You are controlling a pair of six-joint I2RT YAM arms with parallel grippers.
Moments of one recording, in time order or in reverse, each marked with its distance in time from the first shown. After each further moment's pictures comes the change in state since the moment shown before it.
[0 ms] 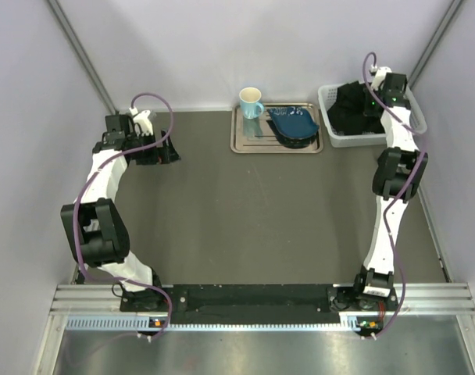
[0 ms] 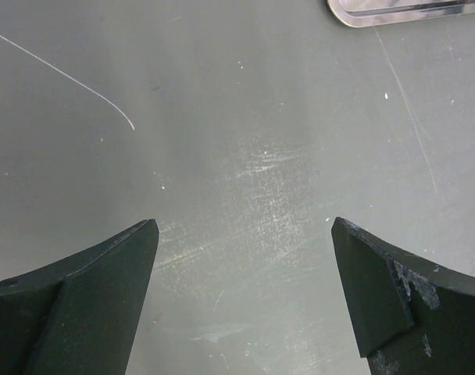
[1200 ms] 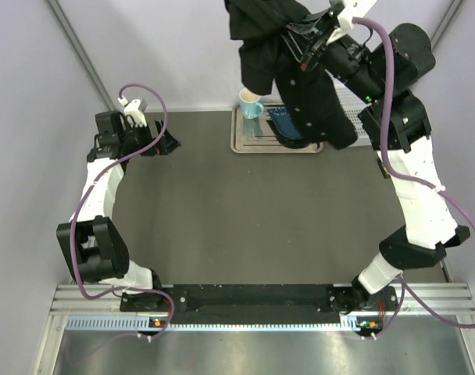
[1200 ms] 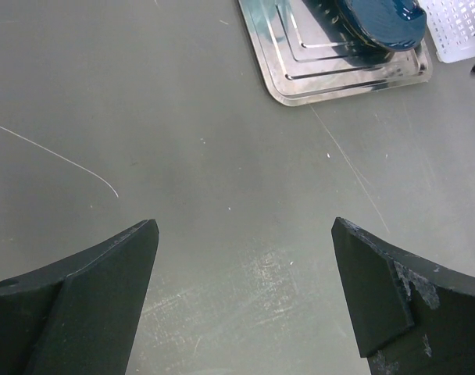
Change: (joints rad) left arm 0.004 -0.130 -0.057 0.205 0.095 -0.114; right arm 0.740 -0.908 -0.032 0.156 -0.170 -0.034
